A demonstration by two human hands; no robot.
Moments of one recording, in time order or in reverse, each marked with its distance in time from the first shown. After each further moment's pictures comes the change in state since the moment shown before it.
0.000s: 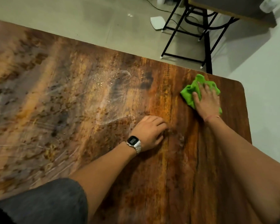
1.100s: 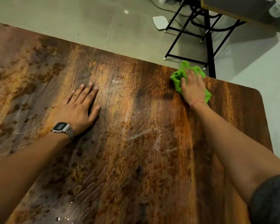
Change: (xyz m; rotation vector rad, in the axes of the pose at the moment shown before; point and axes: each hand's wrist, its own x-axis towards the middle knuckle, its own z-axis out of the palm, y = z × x) left_hand -0.127 -0.228 -0.110 0.305 0.075 -0.574; right_hand 0.060 -0.149 0.016 0.010 0.092 -0.098
